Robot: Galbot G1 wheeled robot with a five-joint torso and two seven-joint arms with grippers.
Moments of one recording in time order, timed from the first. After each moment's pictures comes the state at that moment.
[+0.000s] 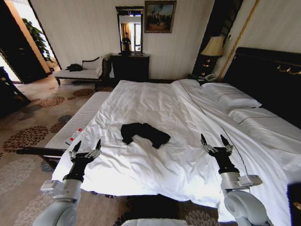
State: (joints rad) left arm 1.81 -1.33 -0.78 -2.47 -0.47 0.10 -0.05; right arm -1.72 1.22 0.80 2.27 0.49 0.16 0.05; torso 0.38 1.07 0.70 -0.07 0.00
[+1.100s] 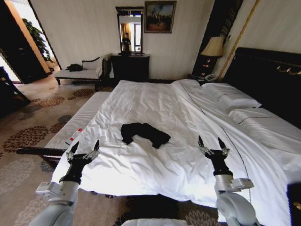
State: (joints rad) left arm 1.81 -1.33 -0.80 -2.47 -0.47 0.10 -0.06; right arm -1.69 1.29 0.74 2.21 0.43 0.18 0.05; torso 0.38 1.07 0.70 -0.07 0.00
